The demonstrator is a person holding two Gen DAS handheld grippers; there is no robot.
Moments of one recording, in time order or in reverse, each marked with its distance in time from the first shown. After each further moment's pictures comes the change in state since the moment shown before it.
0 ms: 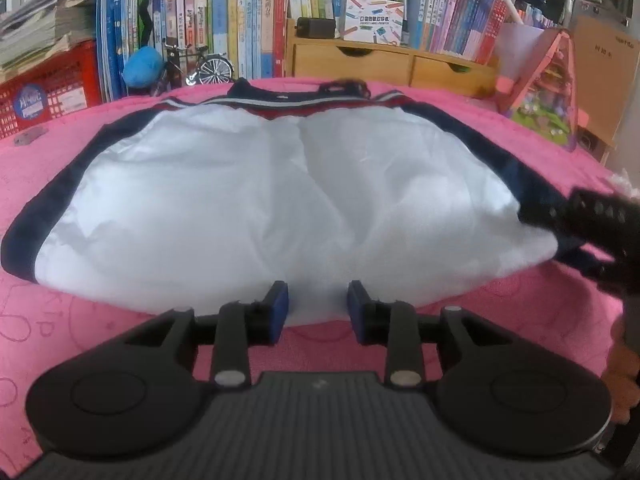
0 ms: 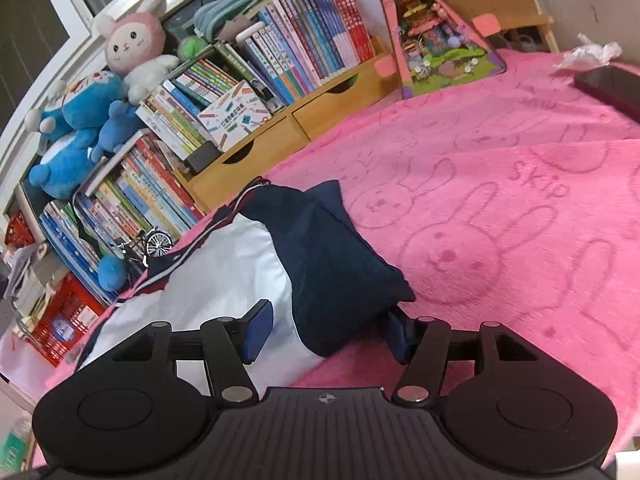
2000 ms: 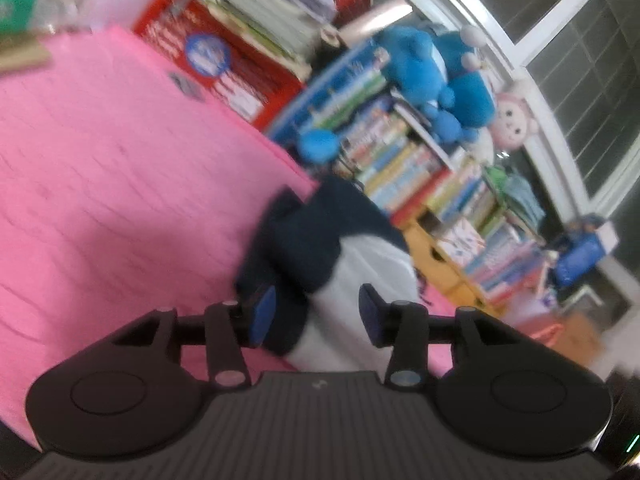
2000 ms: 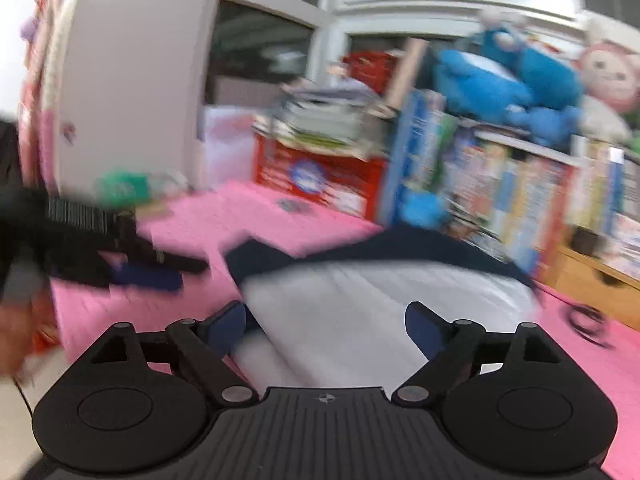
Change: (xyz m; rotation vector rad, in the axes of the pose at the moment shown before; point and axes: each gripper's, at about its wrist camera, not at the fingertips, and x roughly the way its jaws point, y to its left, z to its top) left arm -0.079 0.265 -0.015 -0.682 -0.279 -0.223; right arm -0.015 0.255 -0.108 -1.066 0.022 0.439
